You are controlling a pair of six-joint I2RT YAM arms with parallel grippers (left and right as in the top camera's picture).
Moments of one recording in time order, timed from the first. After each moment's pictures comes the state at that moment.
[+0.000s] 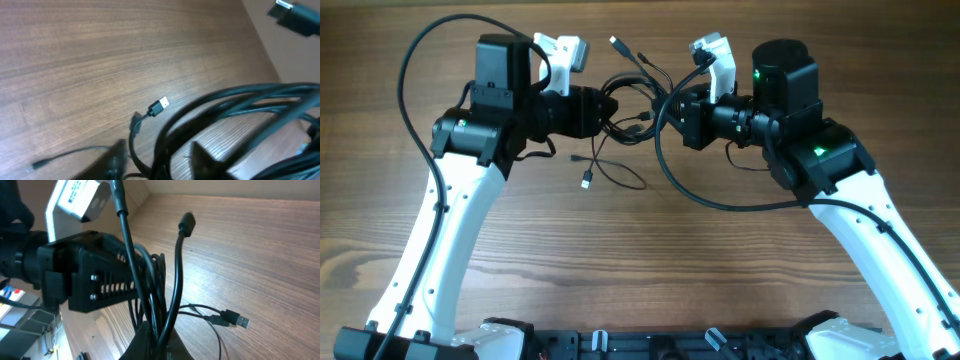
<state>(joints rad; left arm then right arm) -0.20 1.44 1.36 -0.73 0.55 -0.13 0.42 1.38 1.30 -0.44 -0.58 0.28</state>
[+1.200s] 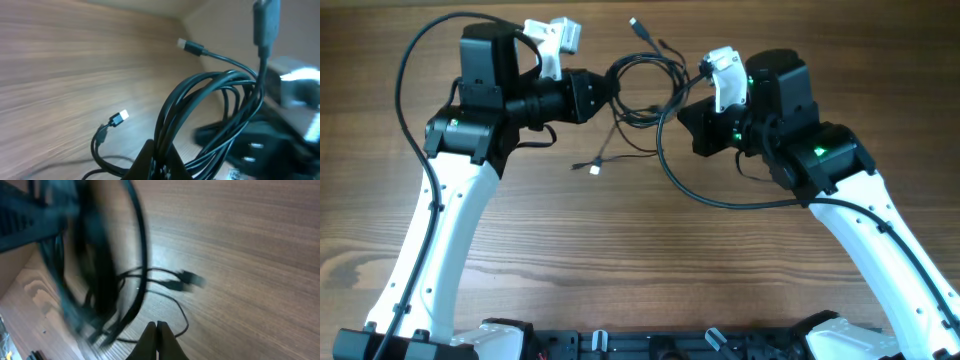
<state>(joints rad) -0.16 1.44 1.36 -0.55 0.81 -0.34 0.42 1.38 1.30 -0.61 -0.37 0.20</state>
